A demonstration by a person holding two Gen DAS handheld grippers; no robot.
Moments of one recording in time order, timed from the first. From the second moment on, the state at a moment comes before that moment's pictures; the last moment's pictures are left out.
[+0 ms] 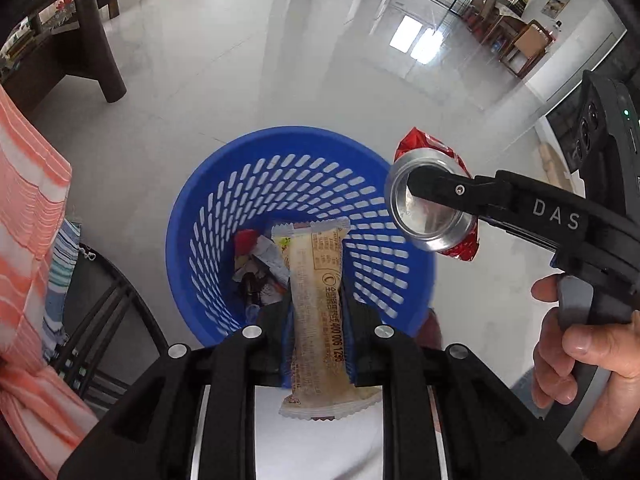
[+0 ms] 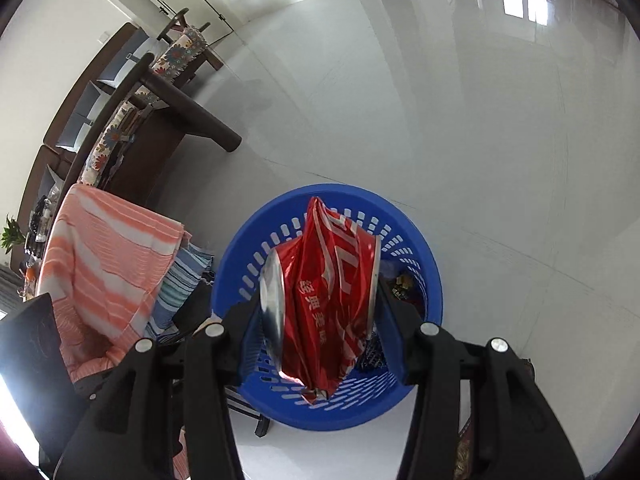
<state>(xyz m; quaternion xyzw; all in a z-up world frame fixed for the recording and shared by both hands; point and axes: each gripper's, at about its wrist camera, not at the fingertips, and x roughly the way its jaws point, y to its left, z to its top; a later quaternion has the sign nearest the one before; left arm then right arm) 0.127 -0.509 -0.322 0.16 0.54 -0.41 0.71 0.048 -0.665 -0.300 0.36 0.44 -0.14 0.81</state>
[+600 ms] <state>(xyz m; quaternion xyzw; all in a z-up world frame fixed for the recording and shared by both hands) 0.030 -0.421 -0.162 0.14 0.31 -0.42 0.84 -0.045 -0.639 -0.178 0.24 0.36 -0.20 0.88</state>
